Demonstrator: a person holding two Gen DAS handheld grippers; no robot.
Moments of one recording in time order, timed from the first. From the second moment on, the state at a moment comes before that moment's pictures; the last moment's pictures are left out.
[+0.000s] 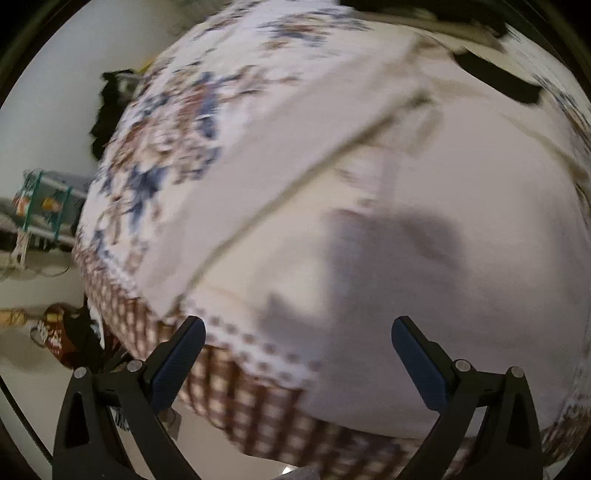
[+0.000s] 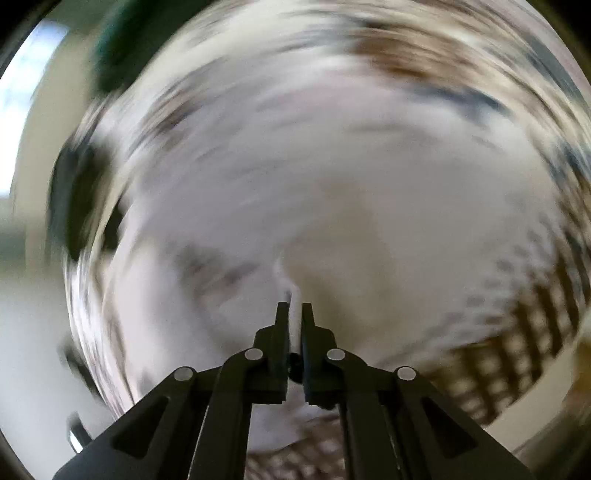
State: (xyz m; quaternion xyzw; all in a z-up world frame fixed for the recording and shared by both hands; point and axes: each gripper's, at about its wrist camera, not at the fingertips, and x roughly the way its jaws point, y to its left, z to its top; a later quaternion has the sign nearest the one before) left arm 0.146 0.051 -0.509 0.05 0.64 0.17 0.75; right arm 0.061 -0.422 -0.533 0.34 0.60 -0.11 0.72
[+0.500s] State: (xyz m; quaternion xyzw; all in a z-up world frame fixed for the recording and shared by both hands) left arm 0.104 0.207 -0.507 0.00 0.63 0.27 0.73; right arm 0.143 -0.023 -0.618 -0.09 0.73 0.15 0.66
